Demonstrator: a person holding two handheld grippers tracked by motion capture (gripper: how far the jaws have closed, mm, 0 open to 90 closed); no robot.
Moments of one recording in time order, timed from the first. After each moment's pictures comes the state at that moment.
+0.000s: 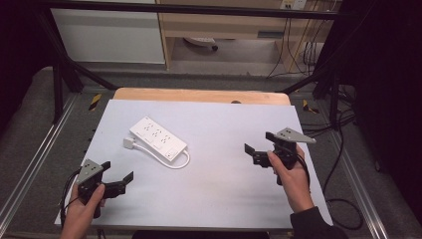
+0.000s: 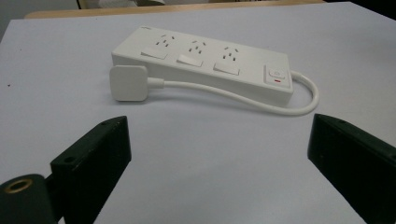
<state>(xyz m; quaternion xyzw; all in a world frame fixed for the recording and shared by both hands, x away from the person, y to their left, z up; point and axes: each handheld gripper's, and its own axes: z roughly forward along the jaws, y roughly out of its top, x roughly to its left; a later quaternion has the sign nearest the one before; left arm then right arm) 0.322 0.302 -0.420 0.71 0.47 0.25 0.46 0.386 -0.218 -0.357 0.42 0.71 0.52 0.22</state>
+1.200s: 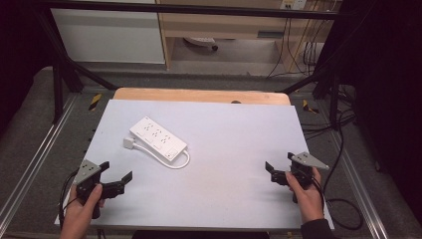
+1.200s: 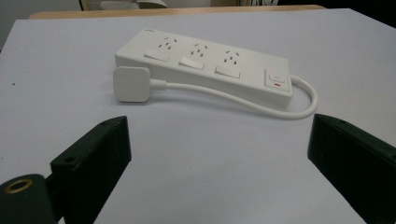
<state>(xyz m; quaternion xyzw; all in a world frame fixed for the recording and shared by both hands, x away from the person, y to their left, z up) 0.320 0.303 -0.419 0.70 0.48 0.25 0.47 0.367 -0.278 -0.439 0.48 0.69 0.47 0.27</state>
